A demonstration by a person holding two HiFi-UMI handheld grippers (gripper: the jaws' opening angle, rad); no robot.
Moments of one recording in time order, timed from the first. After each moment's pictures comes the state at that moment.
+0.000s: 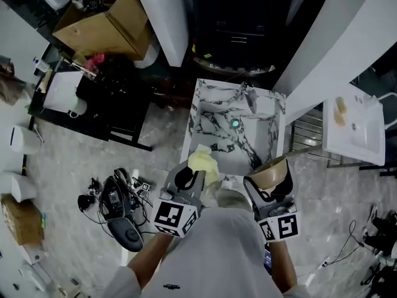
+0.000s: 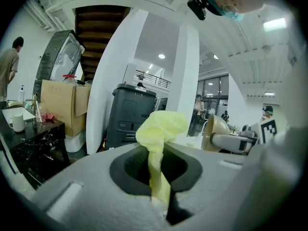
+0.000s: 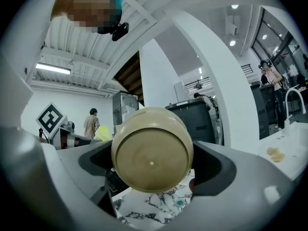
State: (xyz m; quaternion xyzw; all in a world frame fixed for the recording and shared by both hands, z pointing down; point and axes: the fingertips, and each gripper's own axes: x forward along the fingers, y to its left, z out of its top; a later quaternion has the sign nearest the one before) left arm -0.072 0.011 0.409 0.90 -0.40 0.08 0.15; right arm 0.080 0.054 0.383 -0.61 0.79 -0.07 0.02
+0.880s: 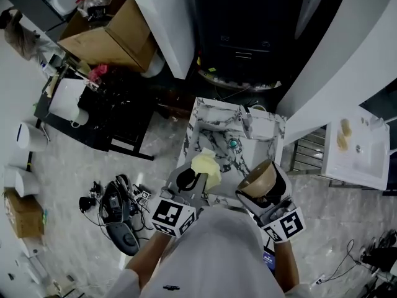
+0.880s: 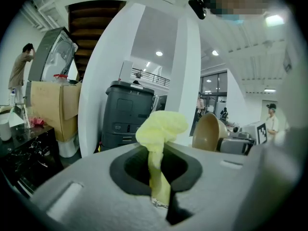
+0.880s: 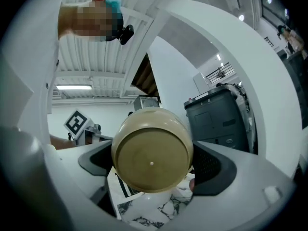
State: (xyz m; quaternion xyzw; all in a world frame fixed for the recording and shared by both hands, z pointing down) left arm -0.010 -0.058 0.404 0.90 -0.39 0.09 0.15; right arm 0.103 -0.015 0.386 -0.45 0.89 -0.09 0.06
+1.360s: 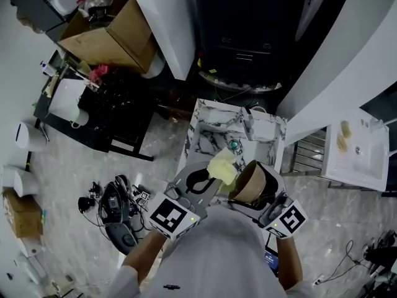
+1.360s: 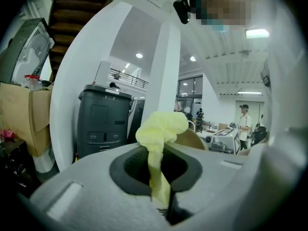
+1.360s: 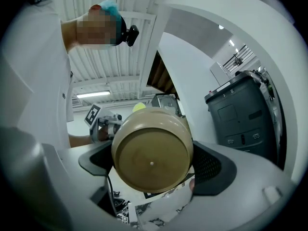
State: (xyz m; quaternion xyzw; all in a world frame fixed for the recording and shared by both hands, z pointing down) left arm 0.032 -0.046 0.354 0.96 -0.26 0.07 0.11; right arm 0.064 -0.012 0.374 -0.33 0.94 -0.09 0.07
